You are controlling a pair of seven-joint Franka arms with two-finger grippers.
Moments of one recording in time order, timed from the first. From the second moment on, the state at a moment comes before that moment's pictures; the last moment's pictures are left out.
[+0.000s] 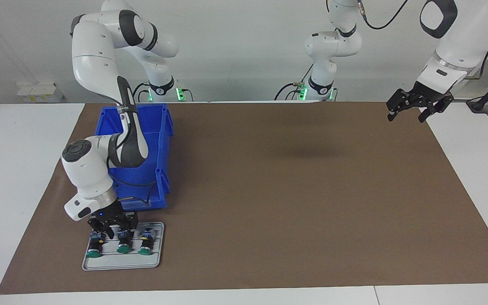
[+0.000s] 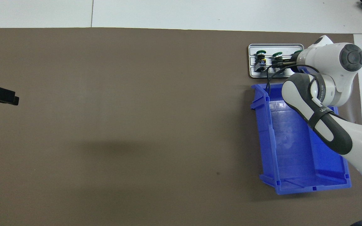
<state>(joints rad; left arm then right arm) -0.02 0.00 0.04 -1.60 -0.02 1.60 0.14 -0.19 0.63 0.19 -1.60 -0.09 2.54 -0.04</state>
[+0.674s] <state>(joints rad) -0.02 0.00 0.04 -1.60 -0.02 1.60 0.14 -0.19 0.63 0.19 -1.60 -0.08 2.53 -0.04</state>
